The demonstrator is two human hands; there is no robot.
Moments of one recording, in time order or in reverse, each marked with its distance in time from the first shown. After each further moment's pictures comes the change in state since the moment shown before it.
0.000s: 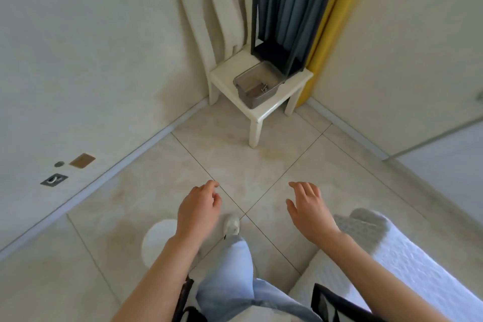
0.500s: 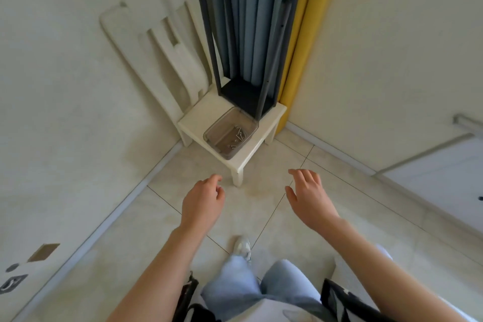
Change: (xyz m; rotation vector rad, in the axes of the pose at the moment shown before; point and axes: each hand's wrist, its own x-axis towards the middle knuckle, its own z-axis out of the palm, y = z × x) left_hand 0.245 0.130 -0.026 0.051 -0.077 0.190; right_hand 0.199 0.034 -0.129 0.063 0.146 0.134
